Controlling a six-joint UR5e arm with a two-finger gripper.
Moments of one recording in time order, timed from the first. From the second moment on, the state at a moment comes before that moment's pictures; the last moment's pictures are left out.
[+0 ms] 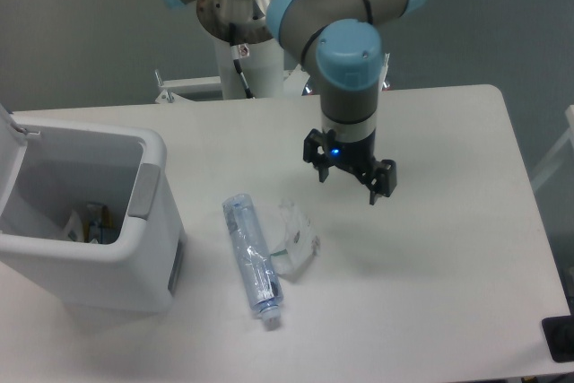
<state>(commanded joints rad) 2.48 -1.79 -1.84 -0.87 1.59 1.02</state>
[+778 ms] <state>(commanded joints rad) 2.44 -1.85 -1.82 -0.88 1.50 0.75</state>
